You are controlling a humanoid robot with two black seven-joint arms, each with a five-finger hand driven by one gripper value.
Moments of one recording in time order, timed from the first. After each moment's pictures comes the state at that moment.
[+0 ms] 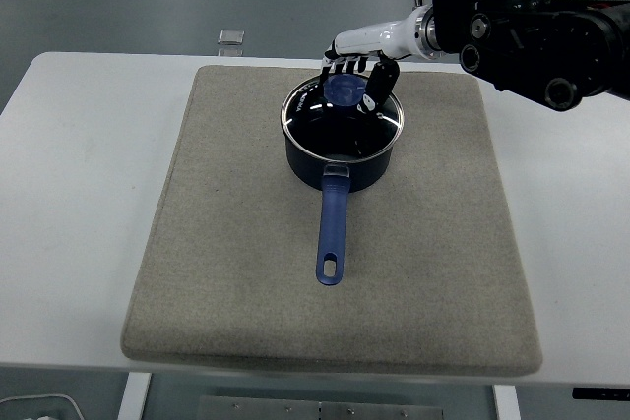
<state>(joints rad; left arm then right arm) 0.02 0.00 -0.19 -0.08 0.12 -0.16 -0.14 1.66 -0.12 -0.37 0.80 -0.87 0.31 0.12</state>
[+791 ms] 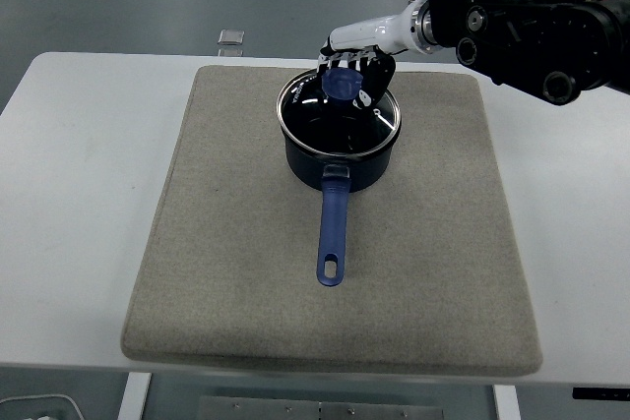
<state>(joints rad) 0.02 0.00 -0.19 -0.08 0.12 -0.16 -0.14 1.69 -0.12 -0.38 0.79 -0.86 0.32 0.12</state>
